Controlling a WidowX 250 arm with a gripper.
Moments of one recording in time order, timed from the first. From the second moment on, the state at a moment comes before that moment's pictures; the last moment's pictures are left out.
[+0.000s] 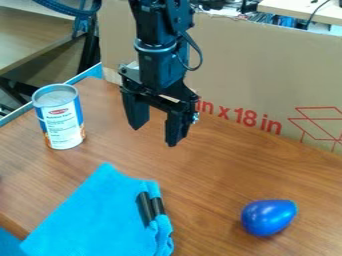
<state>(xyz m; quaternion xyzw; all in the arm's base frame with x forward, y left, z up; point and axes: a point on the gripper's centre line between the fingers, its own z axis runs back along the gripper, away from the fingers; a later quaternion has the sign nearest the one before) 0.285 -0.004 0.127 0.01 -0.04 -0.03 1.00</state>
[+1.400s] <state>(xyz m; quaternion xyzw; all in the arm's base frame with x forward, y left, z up) 0.189 0.023 0.019 0.01 0.20 -0.08 0.98</state>
